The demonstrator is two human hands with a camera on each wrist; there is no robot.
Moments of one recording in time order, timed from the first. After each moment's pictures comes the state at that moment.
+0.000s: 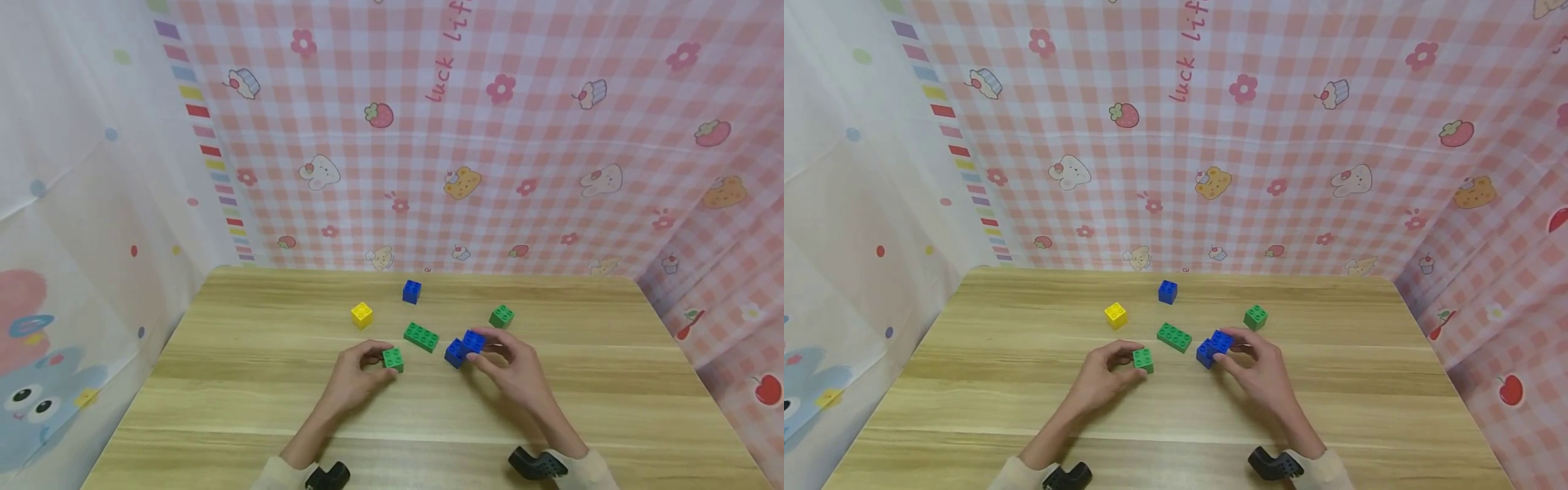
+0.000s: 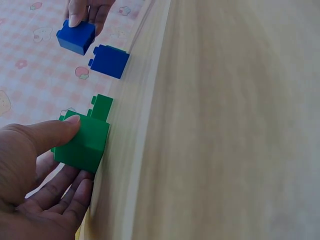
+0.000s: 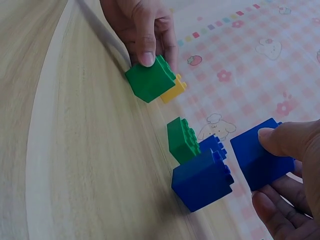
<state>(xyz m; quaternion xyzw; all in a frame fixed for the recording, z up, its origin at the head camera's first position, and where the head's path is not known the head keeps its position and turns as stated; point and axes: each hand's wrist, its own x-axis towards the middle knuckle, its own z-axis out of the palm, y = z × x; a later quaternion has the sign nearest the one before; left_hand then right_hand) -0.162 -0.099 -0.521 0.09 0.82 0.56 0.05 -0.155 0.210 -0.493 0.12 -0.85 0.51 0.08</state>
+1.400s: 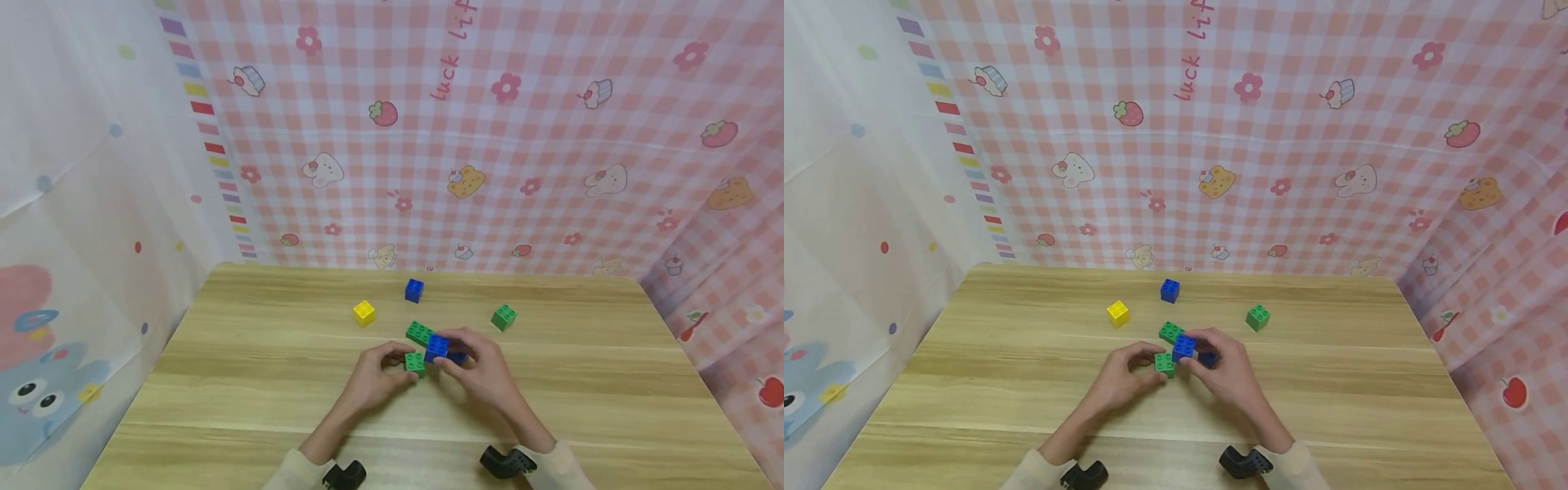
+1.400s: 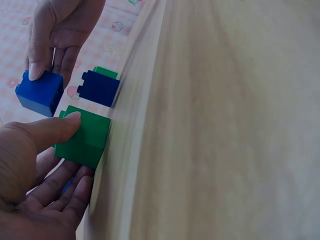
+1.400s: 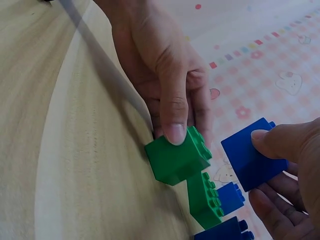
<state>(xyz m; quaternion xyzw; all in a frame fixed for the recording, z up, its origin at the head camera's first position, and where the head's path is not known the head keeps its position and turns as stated) -0.164 -0.072 -0.524 0.13 0.81 0.57 0.07 -0.158 0.162 -0.488 0.19 -0.83 0.52 0.04</state>
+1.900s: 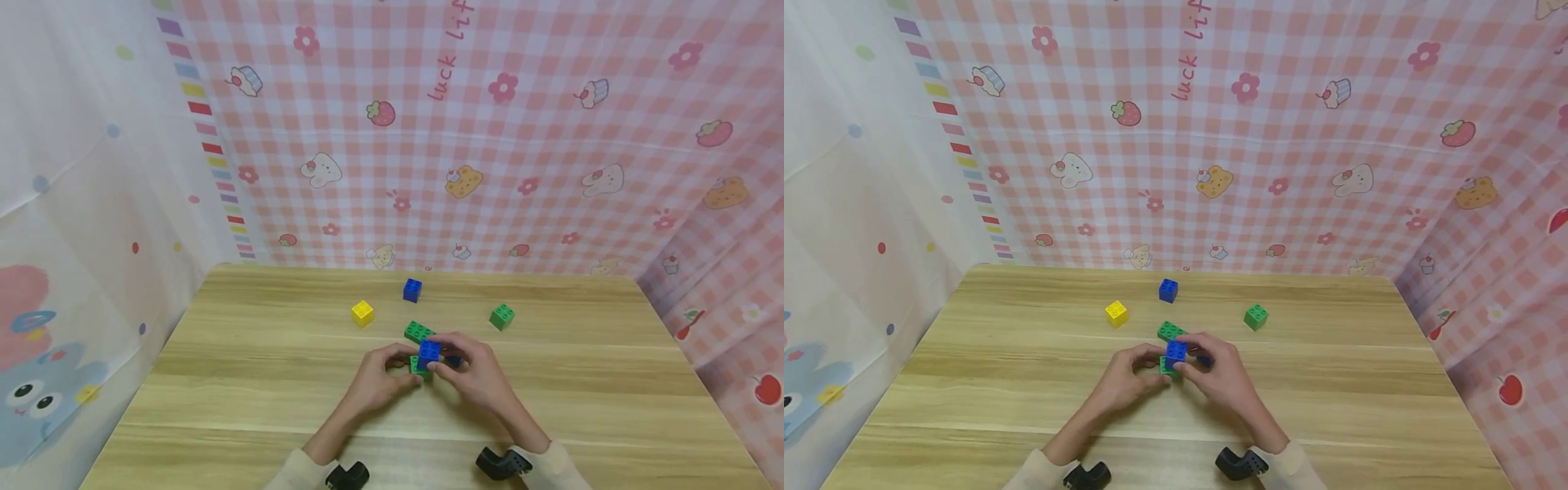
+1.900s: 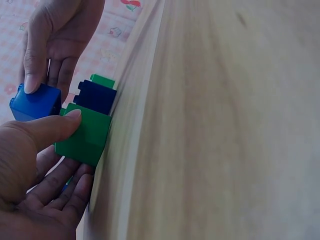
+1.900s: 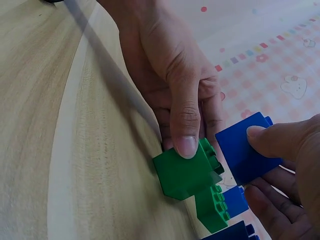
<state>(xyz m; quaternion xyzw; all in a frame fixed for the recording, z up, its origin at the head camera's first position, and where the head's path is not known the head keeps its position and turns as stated) -0.163 -0.066 -0.523 0.16 0.81 0.56 0.08 -0.155 0.156 -0.489 0.20 -0.84 0.50 0.02</state>
